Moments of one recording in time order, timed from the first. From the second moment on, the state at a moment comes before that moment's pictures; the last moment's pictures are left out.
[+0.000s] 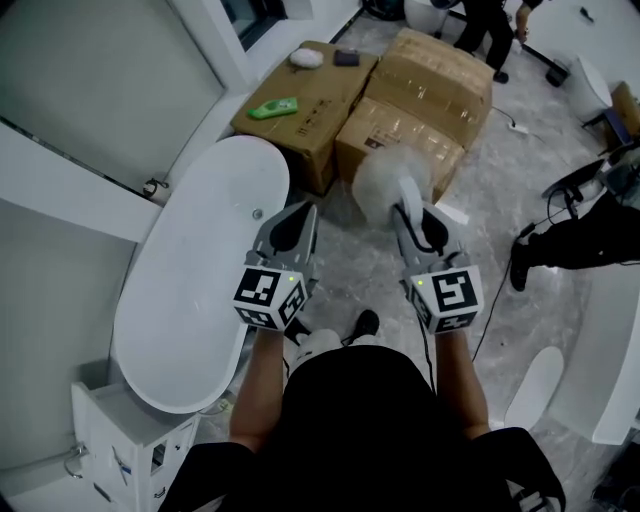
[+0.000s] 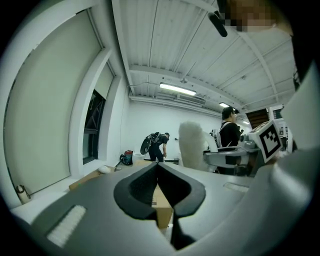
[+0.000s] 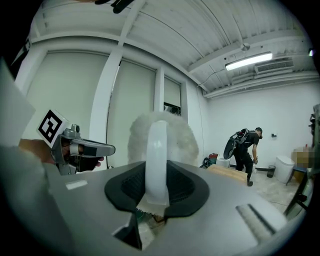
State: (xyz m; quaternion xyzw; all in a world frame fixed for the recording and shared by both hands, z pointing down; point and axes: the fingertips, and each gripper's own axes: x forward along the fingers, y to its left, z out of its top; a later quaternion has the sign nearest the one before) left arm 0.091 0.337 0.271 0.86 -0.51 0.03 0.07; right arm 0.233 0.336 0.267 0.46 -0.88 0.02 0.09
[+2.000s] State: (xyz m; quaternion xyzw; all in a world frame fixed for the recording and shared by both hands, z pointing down) left arm -0.039 0.117 0.276 0.87 -0.48 0.02 0.09; right arm 0.101 0.133 0.253 0.48 -0.87 0.03 0.09
